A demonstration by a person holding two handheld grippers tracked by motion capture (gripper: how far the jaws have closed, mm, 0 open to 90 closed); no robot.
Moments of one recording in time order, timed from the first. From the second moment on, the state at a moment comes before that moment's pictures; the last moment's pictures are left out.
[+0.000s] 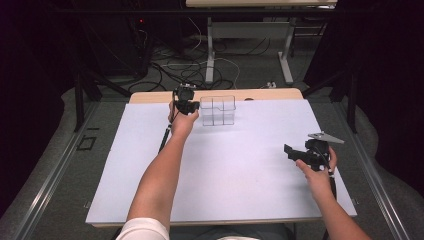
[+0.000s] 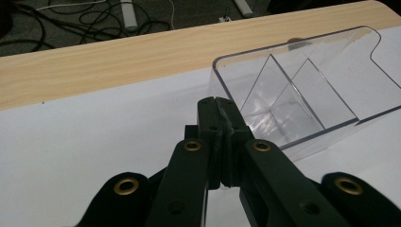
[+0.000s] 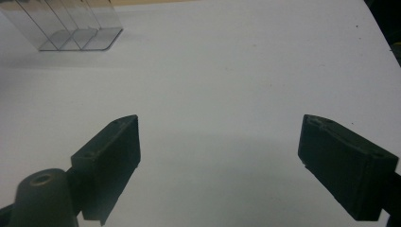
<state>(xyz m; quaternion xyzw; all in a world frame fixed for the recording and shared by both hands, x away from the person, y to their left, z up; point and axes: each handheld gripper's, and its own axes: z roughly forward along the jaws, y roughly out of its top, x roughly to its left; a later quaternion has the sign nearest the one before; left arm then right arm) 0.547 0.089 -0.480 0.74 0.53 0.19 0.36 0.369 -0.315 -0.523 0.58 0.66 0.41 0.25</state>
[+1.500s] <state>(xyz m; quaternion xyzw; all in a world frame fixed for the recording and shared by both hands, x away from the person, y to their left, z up) 0.434 0.144 -0.472 0.76 0.48 0.14 0.41 0.364 -0.308 -0.520 0.57 0.66 0.41 0.26</state>
